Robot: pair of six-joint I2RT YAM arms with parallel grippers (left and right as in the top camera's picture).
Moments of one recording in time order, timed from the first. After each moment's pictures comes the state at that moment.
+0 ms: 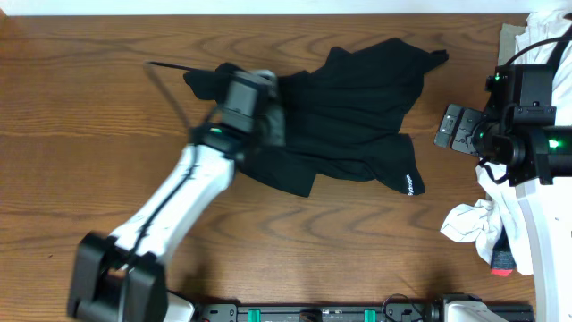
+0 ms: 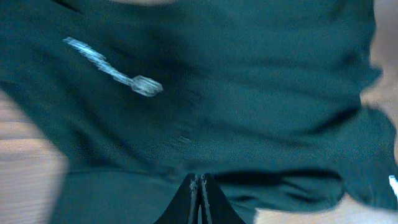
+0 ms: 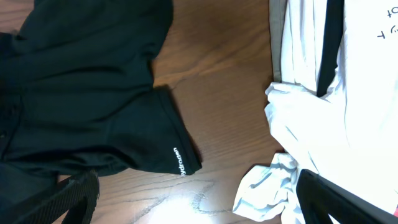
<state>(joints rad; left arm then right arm) -0.46 1.61 1.14 -0.41 0.05 -0.38 0.00 1.31 1.41 -1.15 0.12 0.30</state>
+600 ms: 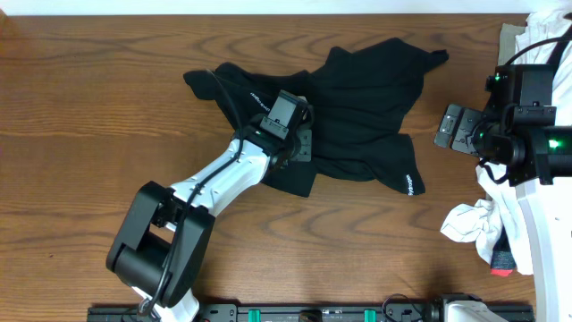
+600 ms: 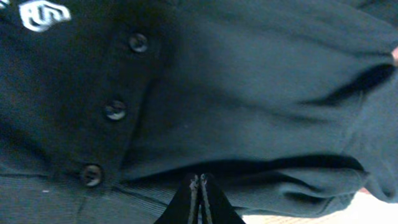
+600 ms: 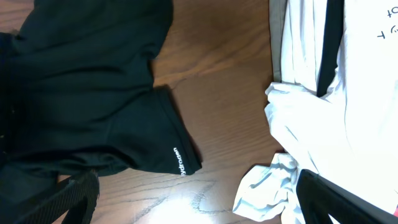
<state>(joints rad) -0.55 1.82 1.13 -0.32 0.12 -0.47 0.00 1.31 1.41 -1.15 0.12 0.30</state>
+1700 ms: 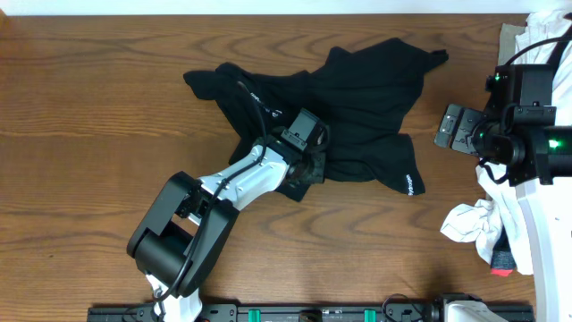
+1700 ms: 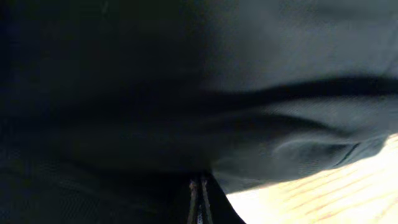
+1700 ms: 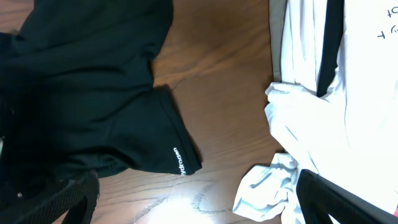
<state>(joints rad) -0.63 1.91 1.13 -0.42 0.19 -0.49 0.00 1.31 1.41 -1.15 0.12 0.30</state>
